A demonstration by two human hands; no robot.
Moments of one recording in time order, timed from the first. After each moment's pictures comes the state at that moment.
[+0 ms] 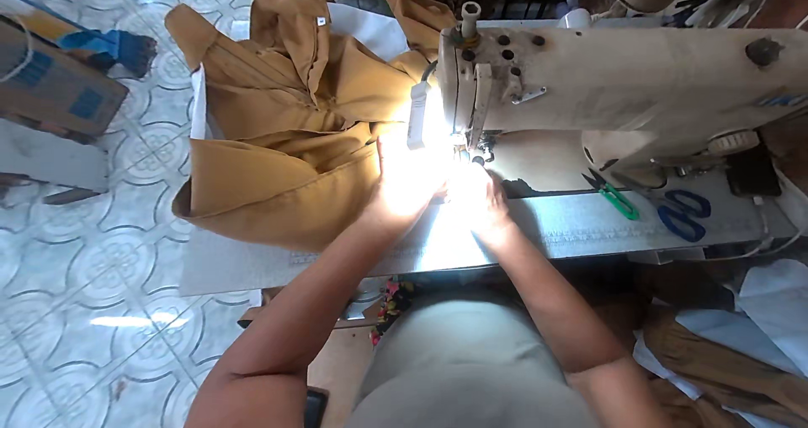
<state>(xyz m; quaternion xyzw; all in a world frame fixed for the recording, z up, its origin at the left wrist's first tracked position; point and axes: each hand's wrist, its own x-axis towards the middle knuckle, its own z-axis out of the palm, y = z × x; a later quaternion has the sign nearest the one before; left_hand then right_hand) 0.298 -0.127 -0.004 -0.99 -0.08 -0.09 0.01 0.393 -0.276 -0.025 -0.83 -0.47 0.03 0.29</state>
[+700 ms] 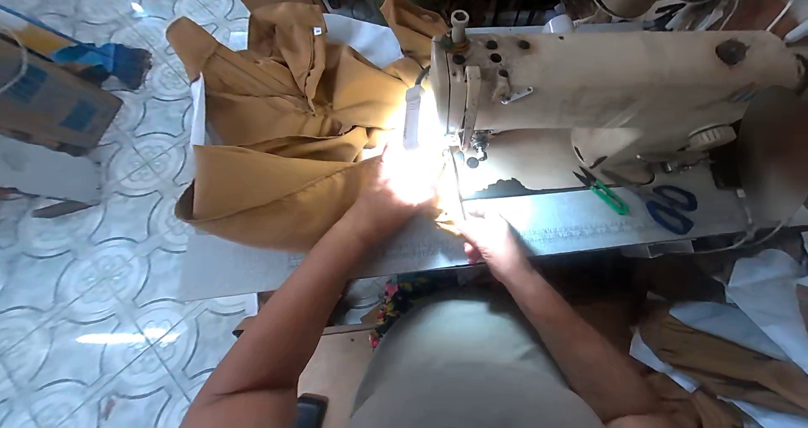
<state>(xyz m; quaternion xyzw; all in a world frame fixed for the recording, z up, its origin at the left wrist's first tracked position) 0.271 -0.104 -0.014 -0.98 0.08 -0.17 -0.09 0.365 -0.318 -0.009 -0.69 -0.12 0.42 0.57</state>
